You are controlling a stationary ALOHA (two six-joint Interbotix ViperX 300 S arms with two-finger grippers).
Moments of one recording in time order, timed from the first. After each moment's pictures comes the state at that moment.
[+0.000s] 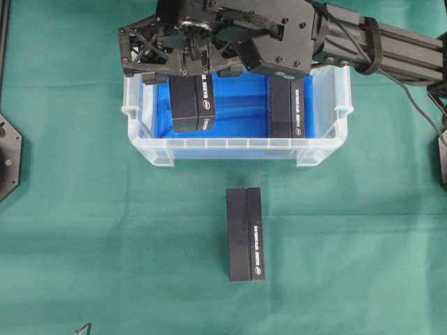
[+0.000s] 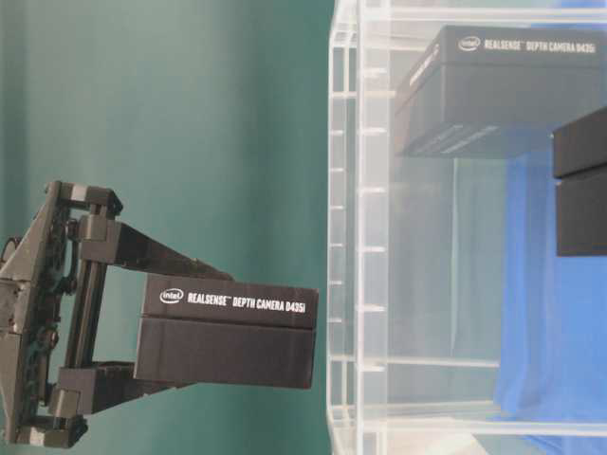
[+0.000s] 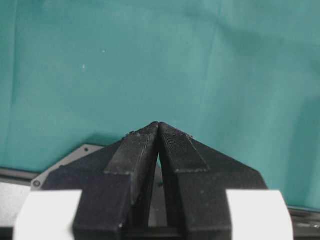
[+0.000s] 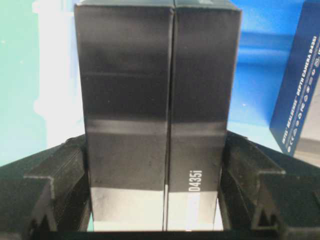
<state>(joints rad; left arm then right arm) -0.10 -0.82 0.52 0.03 1.42 -0.31 -0.11 0.55 -0.94 -0.15 1.72 1.47</state>
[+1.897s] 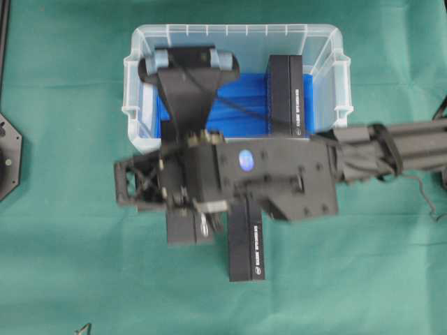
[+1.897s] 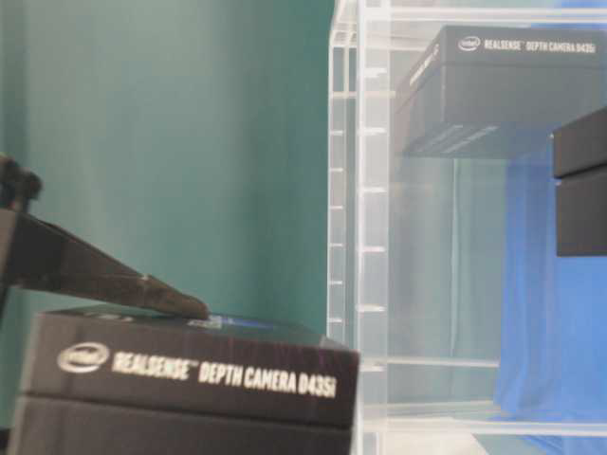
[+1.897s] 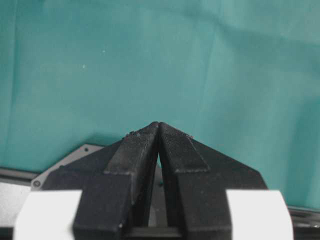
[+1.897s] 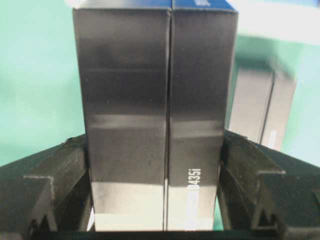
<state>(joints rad) -0.10 -0.82 0.52 0.03 1.42 -0.31 0.19 0.55 -0.94 -0.18 1.73 1.79</state>
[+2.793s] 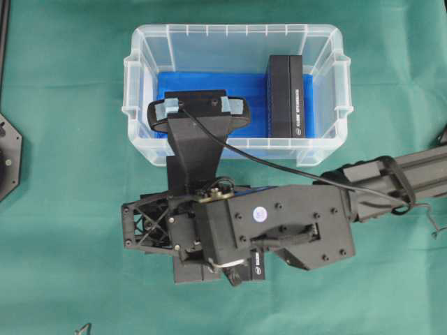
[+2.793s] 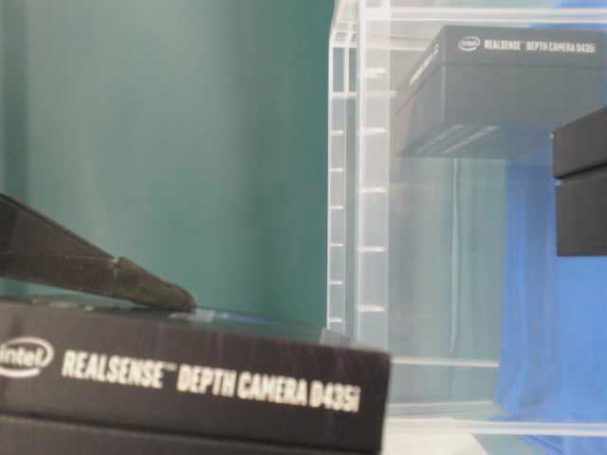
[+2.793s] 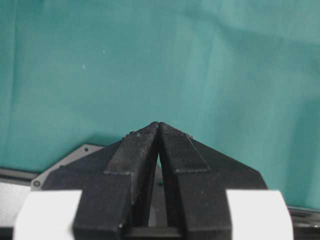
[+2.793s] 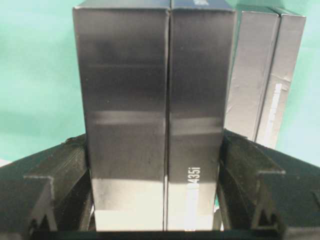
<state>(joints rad) -0.10 -0.82 0.52 0.03 1.42 -0.31 0.26 0.55 -0.94 -0.19 1.73 1.86</state>
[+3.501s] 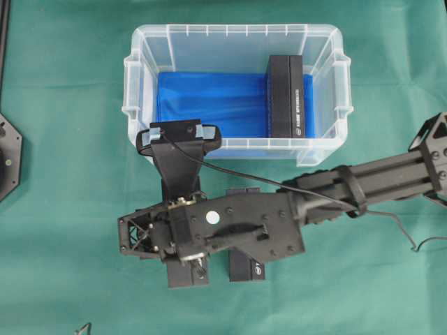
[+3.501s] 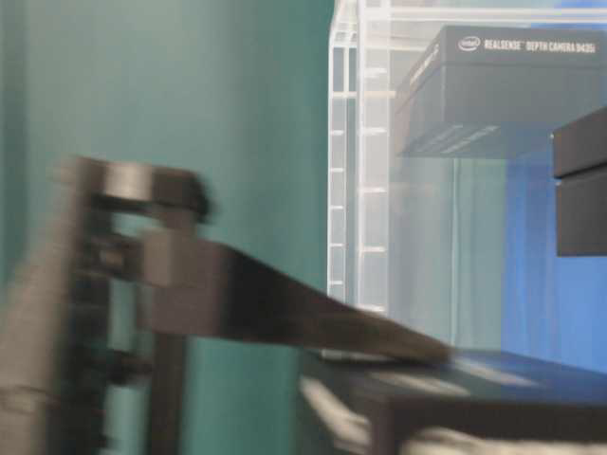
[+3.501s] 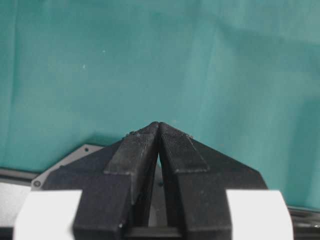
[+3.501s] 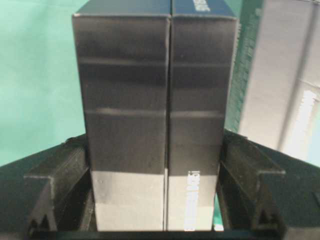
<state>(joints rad) -0.10 -0.82 0.52 0.03 1.42 -0.31 0.23 0.63 -0.78 -0.09 1.55 1.87</state>
